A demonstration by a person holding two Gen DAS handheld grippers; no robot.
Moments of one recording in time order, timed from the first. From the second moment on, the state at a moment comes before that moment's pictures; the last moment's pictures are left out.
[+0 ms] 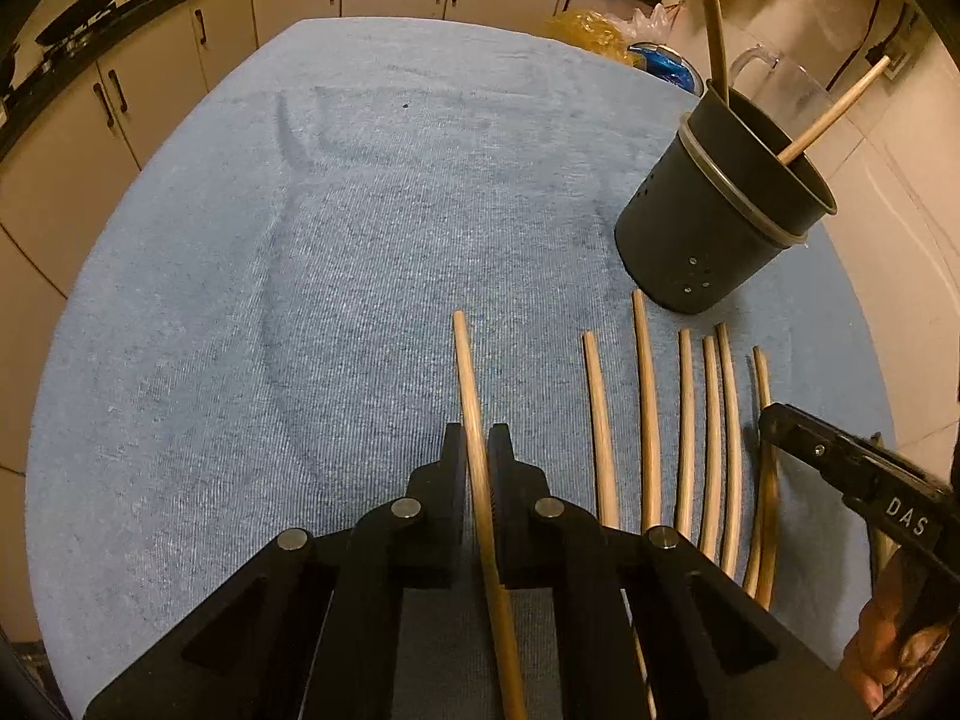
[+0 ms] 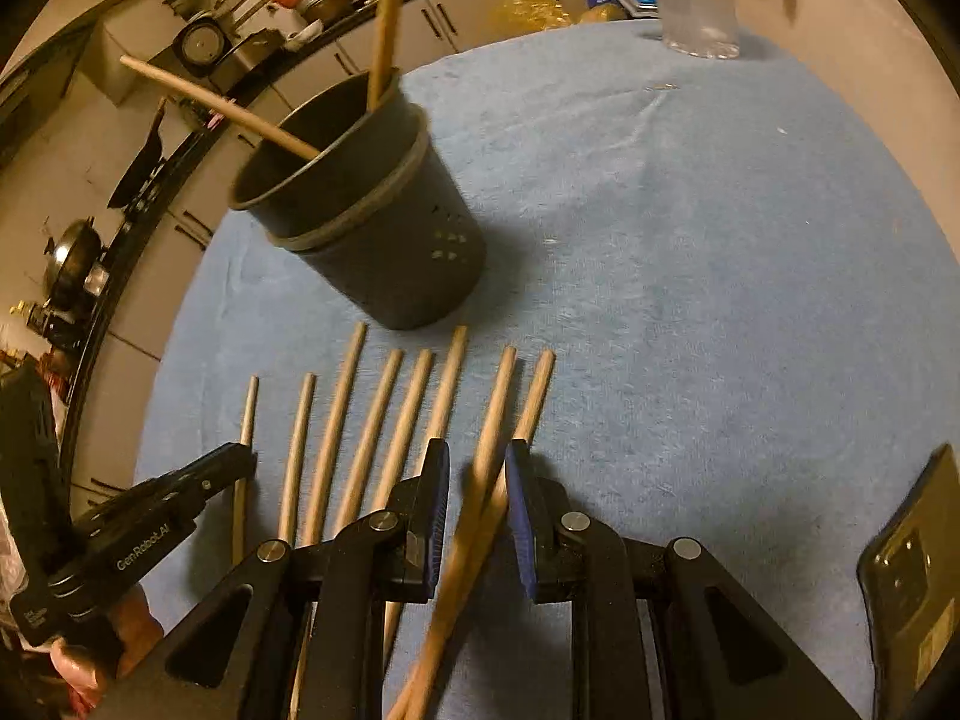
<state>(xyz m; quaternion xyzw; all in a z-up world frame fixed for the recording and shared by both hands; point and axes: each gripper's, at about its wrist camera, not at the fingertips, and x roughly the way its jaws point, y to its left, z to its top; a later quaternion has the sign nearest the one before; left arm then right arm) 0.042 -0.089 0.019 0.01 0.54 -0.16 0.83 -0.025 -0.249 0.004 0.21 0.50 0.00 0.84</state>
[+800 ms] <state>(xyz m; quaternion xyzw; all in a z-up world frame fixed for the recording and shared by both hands) 0.006 -0.059 0.080 -0.06 0.45 -0.20 0.87 -0.089 -0.266 0.066 0.24 0.36 0.05 0.90</state>
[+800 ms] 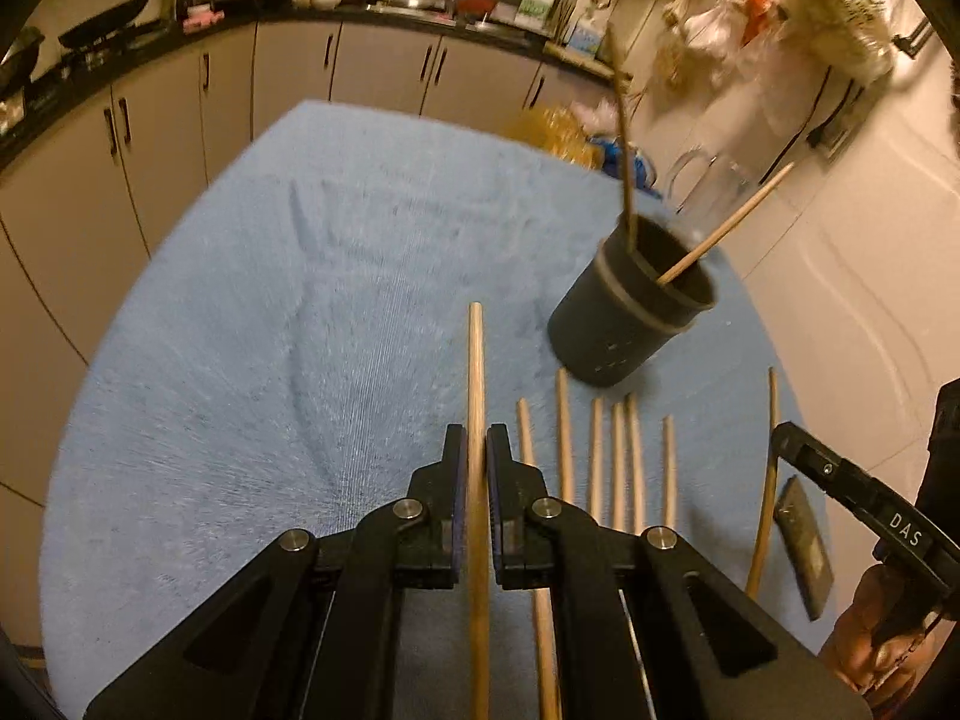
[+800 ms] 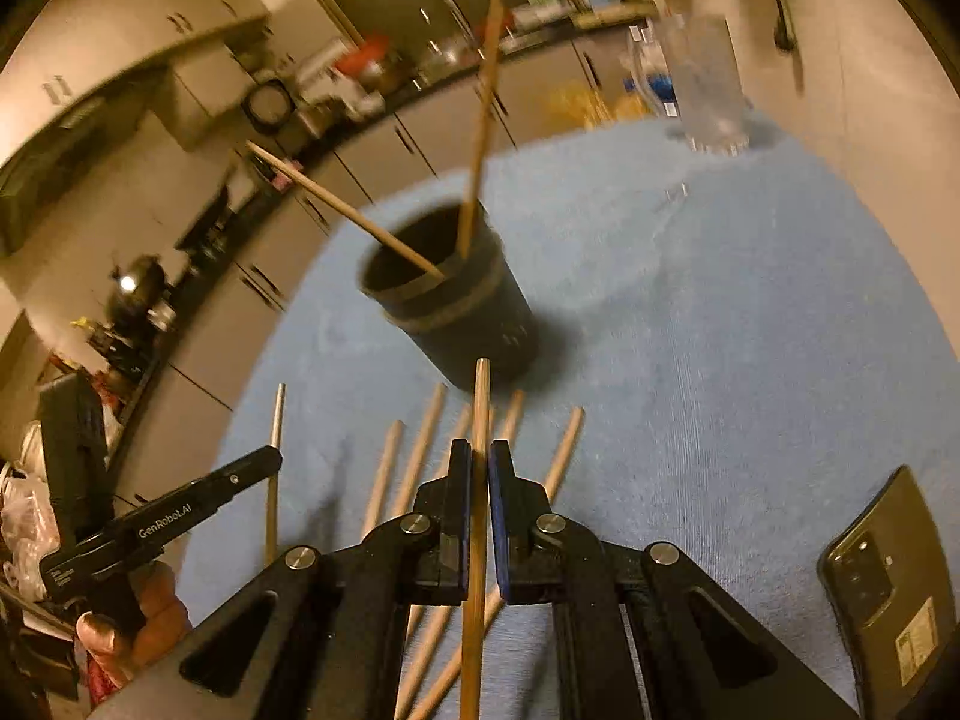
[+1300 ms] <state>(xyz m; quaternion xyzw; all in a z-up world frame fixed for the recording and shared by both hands) -0.037 -0.068 0.136 -0.05 0.38 -0.22 0.90 -0.134 -0.254 0.114 0.23 0.25 0.06 0.94</state>
